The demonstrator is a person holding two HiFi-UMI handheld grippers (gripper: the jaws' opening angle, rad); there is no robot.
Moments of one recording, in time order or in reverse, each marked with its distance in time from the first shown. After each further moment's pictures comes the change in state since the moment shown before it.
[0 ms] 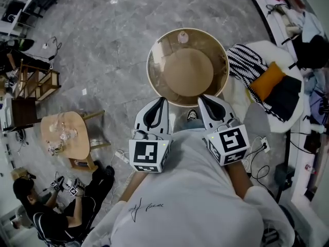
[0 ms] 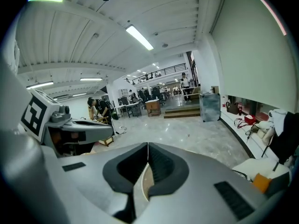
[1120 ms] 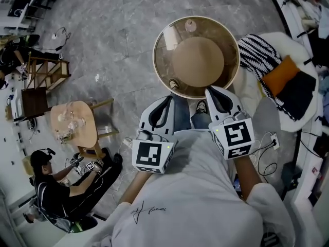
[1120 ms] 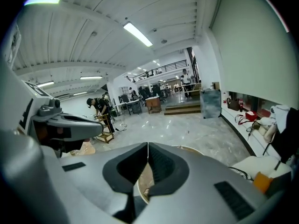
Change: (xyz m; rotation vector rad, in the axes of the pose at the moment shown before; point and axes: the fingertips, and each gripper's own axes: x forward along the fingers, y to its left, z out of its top) left arm 0.018 -0.027 -0.016 0.028 0.057 -0.004; right arm 0.016 -0.039 -0.026 0.002 0.031 0.021
